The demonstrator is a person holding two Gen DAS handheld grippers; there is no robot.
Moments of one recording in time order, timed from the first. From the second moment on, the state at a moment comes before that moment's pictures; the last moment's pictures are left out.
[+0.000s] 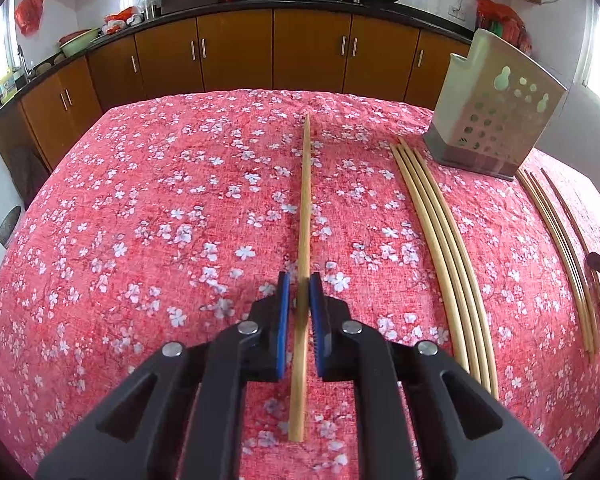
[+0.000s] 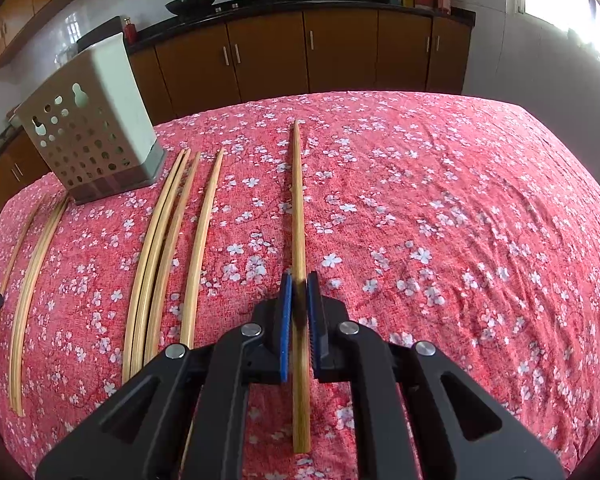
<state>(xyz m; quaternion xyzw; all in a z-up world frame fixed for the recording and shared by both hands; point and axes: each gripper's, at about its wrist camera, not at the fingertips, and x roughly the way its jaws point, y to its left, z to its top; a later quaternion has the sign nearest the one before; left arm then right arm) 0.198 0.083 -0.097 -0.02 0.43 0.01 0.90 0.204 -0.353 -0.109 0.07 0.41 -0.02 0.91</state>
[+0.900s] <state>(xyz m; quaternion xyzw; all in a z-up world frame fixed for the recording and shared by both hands) 0.190 0.098 0.063 -0.05 0.24 0.02 0.97 0.174 -0.372 0.011 0.09 0.23 -0.02 0.97</state>
